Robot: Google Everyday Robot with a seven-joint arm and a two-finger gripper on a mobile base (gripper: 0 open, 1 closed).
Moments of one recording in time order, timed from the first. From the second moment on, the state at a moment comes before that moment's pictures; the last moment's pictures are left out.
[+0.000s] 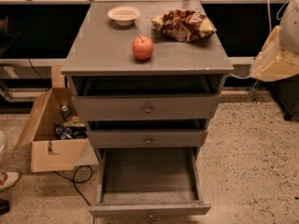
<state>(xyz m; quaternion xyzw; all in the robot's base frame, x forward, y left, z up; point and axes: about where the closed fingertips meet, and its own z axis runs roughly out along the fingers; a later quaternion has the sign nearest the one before) 0.438 -0.211 0.995 -0.60 0.77 -0.06 0.19</state>
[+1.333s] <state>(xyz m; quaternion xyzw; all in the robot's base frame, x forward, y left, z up) 0.438 -0.211 0.995 -0.60 0.77 -0.06 0.19</state>
